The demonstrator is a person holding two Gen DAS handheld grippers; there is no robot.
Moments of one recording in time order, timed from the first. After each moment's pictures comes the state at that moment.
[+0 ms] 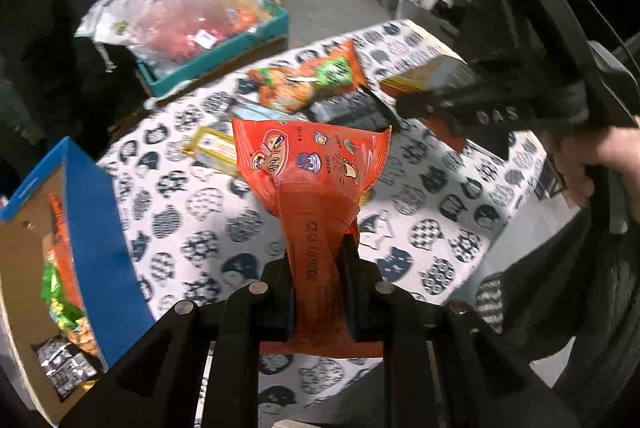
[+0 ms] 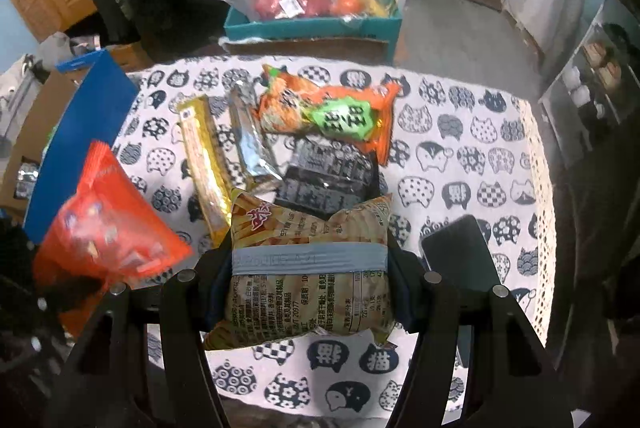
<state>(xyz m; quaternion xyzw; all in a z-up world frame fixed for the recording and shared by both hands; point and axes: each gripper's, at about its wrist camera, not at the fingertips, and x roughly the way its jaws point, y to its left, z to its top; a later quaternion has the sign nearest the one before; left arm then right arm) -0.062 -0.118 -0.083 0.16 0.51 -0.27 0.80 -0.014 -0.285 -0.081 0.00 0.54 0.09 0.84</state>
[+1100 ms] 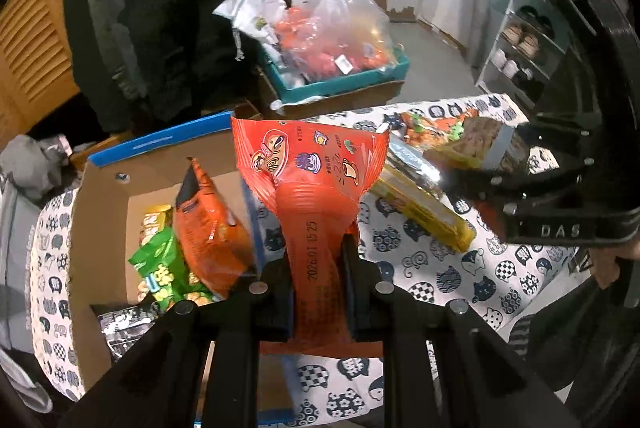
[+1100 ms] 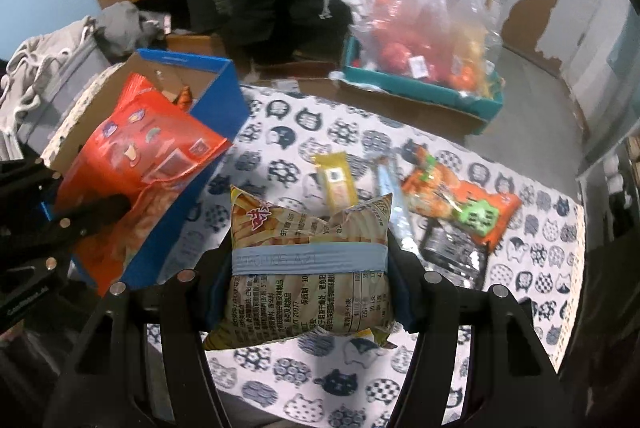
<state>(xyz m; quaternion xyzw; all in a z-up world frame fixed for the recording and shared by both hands) -0.026 0.016 -0.039 0.08 0.47 -0.15 0.86 0.012 -0.132 -0.033 -0.06 0.51 0.18 0.84</state>
